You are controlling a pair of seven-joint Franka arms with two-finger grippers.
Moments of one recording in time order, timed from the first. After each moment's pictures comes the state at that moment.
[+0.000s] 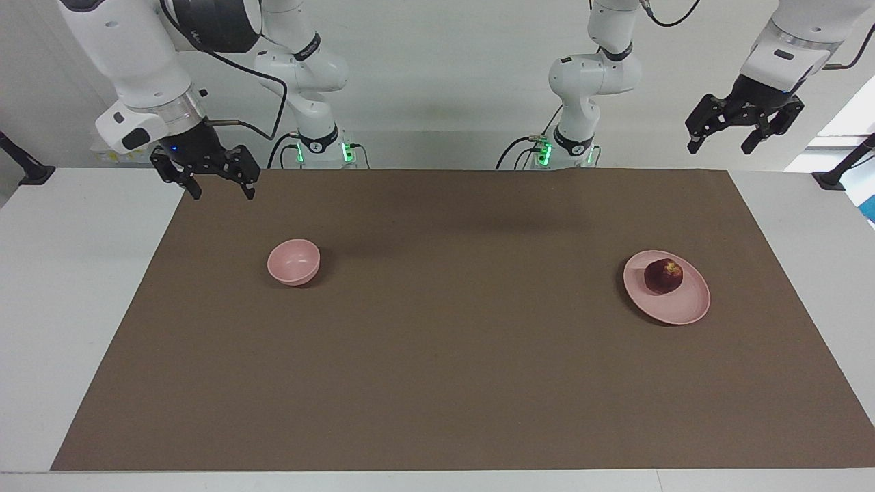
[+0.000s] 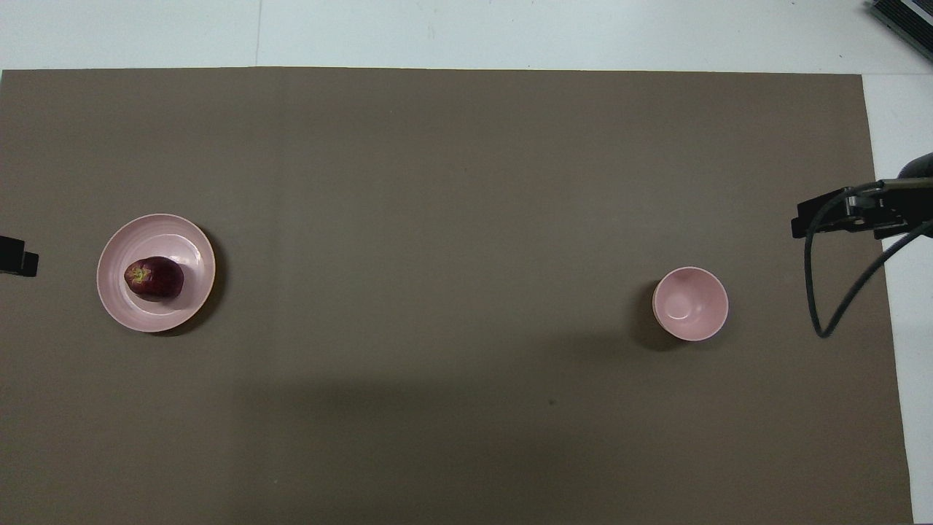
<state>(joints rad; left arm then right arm) 0.03 -0.06 -0.05 -1.46 0.01 1.41 0.07 -0.05 0.06 0.03 -1.51 0.01 1.55 0.01</state>
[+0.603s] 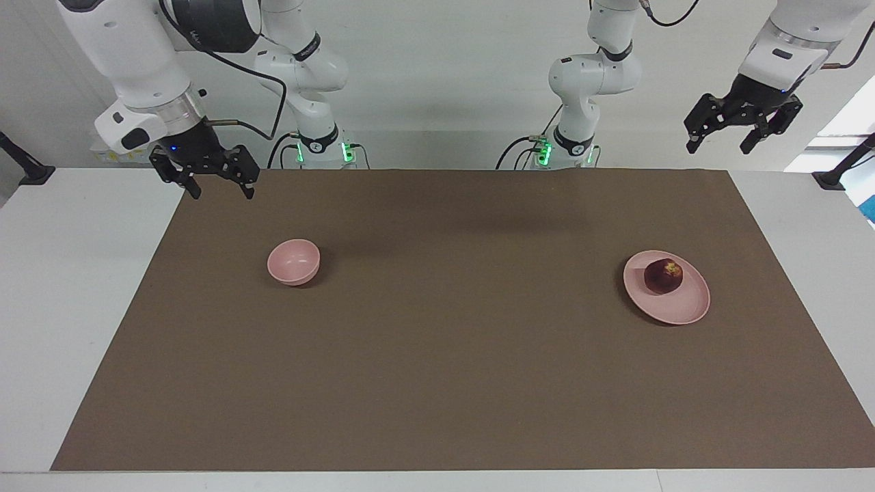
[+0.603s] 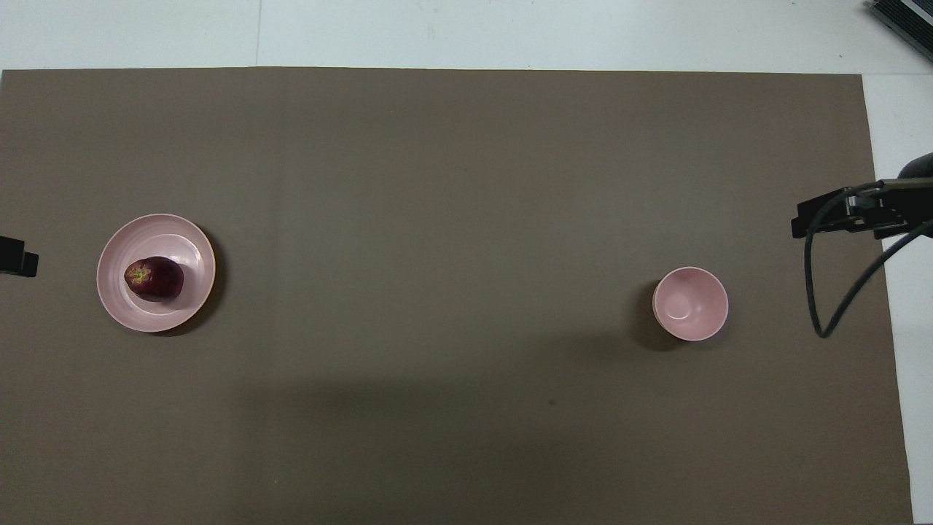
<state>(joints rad) 0.03 -0.06 -0.05 -1.46 0.01 1.41 0.06 -0.05 0.06 0.03 -1.51 0.01 1.53 0.01</state>
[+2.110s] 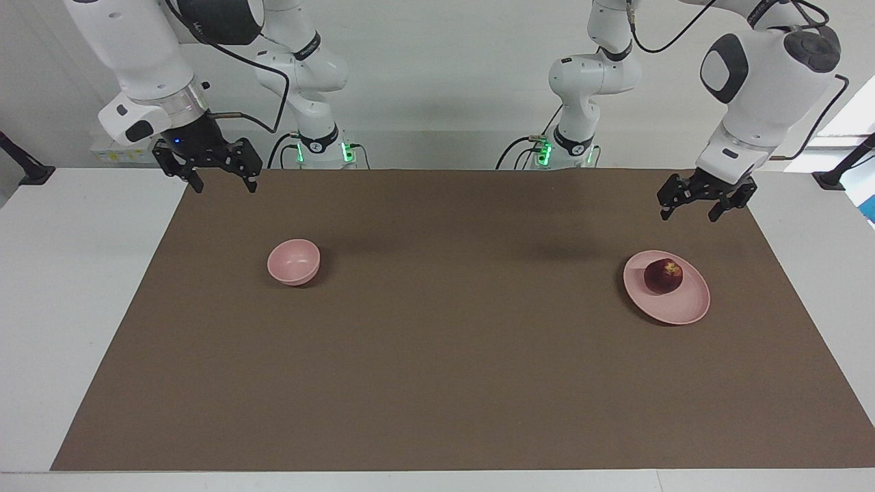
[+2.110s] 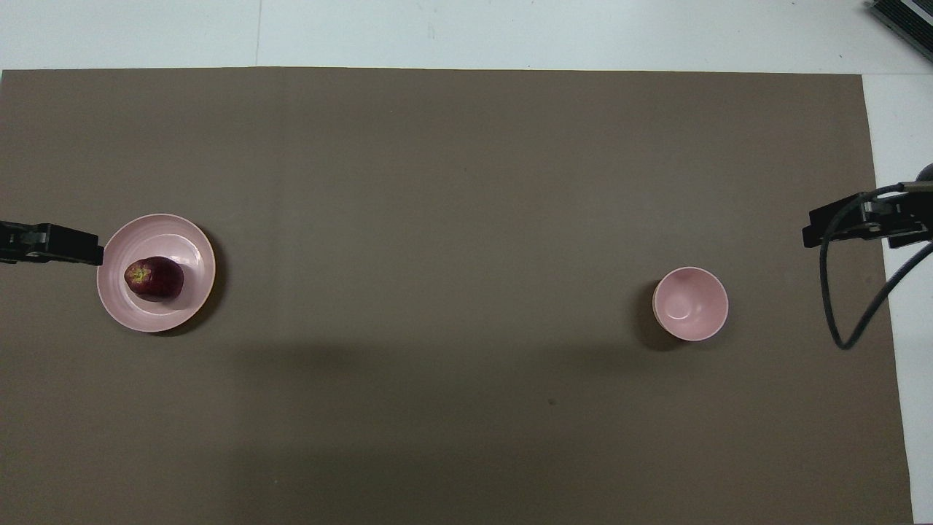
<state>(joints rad) 0.05 -0.07 -0.04 -1.90 0.01 1.86 0.14 -0.05 0.02 0.04 -1.55 0.01 1.56 0.01</state>
